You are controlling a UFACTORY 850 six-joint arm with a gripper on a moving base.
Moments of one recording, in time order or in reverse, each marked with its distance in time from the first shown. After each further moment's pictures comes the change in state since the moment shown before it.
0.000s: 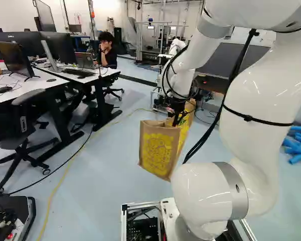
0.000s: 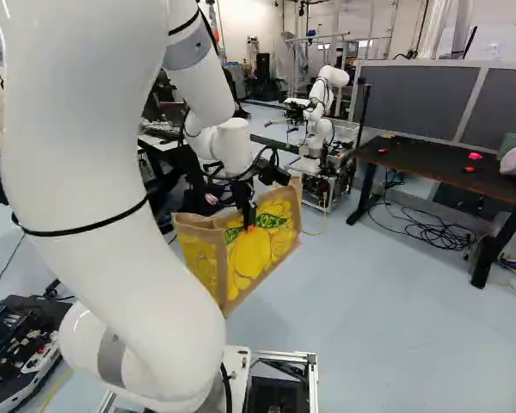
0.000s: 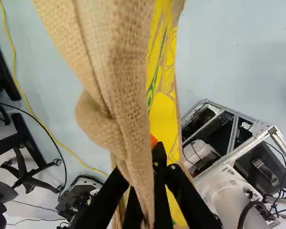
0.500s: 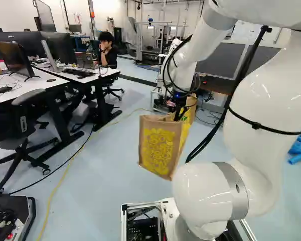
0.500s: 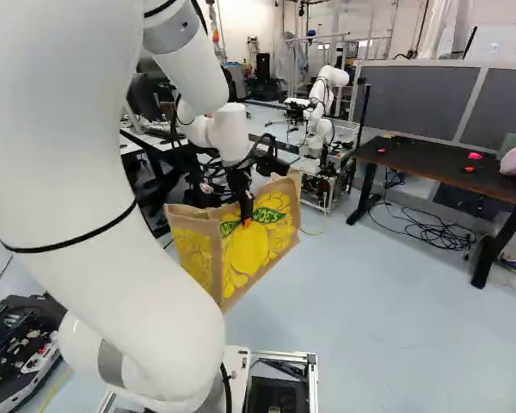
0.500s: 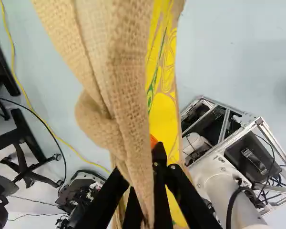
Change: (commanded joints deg) arm 0.3 4.2 -1.1 0.0 -6.2 0.0
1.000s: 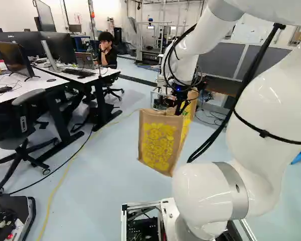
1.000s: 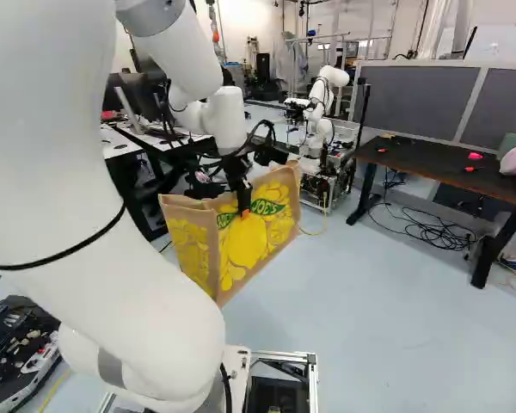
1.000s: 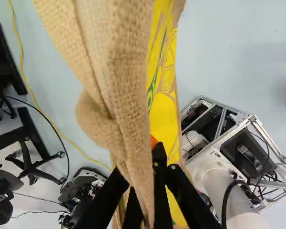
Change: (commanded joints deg) arm 0.3 3.6 -1.7 0.0 -4.3 0.0
